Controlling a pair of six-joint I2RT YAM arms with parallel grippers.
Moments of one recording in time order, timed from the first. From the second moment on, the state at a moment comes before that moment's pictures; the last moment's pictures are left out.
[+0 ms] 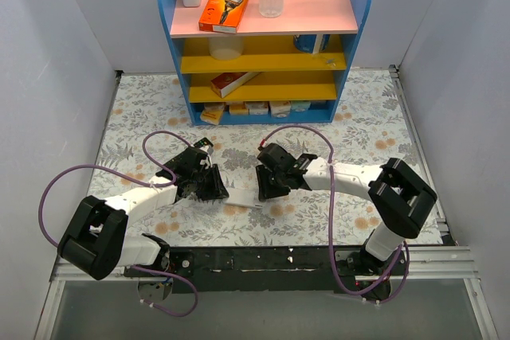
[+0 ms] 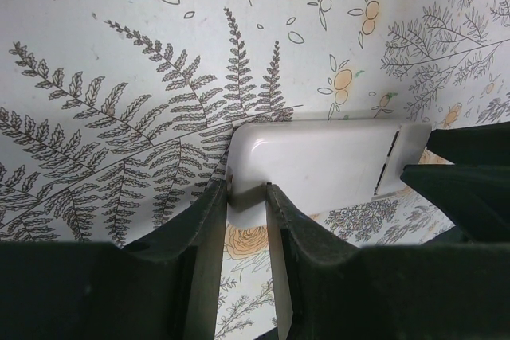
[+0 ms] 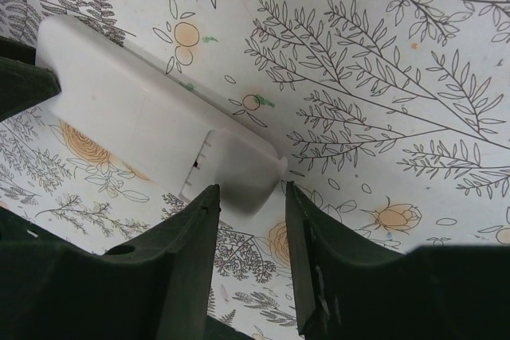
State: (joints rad) left arm -0.49 1.28 0.53 -0.22 0.23 -0.67; right arm 0.95 1.63 0.96 -0.39 -0.02 0.66
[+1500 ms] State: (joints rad) left arm -0.49 1.24 0.49 -0.21 0.27 -0.71; right arm 0.94 1.72 1.05 -0.49 -0.14 0.62
